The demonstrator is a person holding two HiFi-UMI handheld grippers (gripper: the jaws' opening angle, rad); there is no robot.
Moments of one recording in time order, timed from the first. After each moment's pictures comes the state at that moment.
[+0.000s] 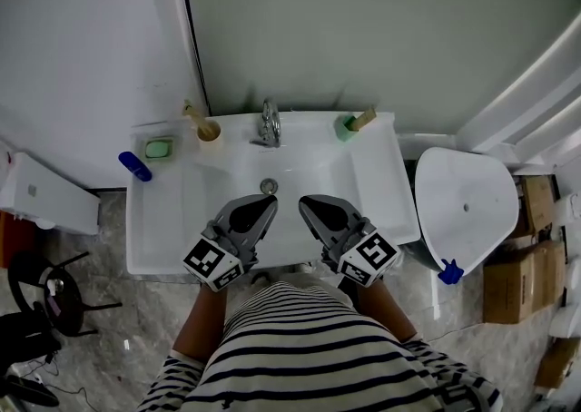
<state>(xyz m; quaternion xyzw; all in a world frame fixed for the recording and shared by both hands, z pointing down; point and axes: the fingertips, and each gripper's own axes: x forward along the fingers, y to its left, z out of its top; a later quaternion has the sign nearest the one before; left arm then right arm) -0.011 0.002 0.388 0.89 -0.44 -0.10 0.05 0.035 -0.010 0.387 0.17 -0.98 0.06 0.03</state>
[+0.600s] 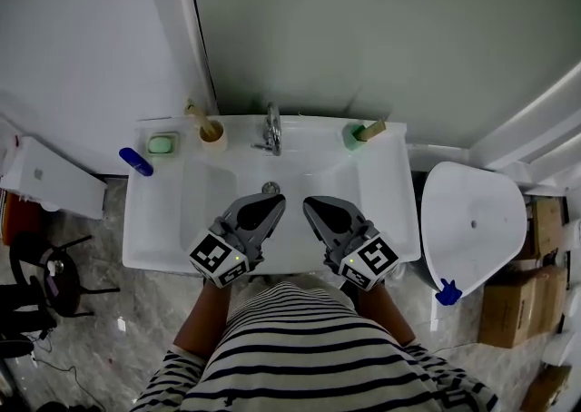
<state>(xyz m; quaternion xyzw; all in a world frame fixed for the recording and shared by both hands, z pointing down) 0.010 -0.043 0.400 0.88 -0.46 -0.09 0.07 0.049 -0.053 0.394 0.14 -0.99 0.06 0.03</state>
